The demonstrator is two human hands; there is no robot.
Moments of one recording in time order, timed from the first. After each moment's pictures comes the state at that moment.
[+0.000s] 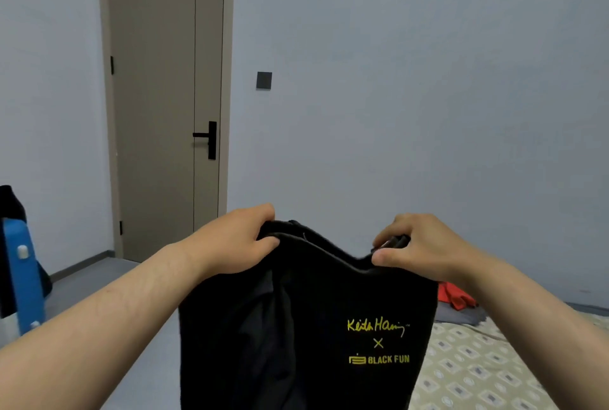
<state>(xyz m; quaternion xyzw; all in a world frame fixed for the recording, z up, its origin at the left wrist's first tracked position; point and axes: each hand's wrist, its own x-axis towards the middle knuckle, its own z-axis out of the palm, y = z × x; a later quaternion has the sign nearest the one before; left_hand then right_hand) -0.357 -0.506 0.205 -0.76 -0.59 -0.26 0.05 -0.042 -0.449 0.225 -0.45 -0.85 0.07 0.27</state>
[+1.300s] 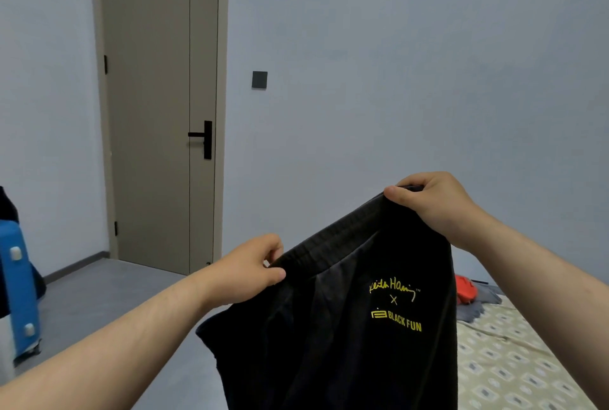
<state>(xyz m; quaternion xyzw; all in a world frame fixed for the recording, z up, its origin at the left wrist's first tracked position) -0.334 -0.501 0.163 -0.72 -0.58 -0.33 -0.21 -0.035 -0.434 0.260 -0.42 -0.74 0.21 0.48</state>
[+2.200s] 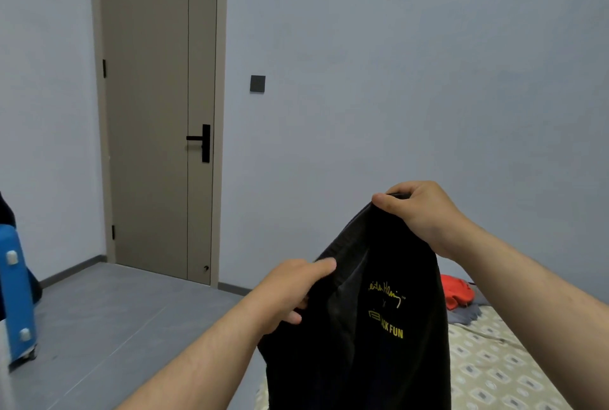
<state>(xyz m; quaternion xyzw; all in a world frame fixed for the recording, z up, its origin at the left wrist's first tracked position) -0.255 -0.507 0.157 -0.53 -0.61 -0.40 -0.43 -0.046 -0.445 0.254 -0.43 -0.72 0.26 0.48</state>
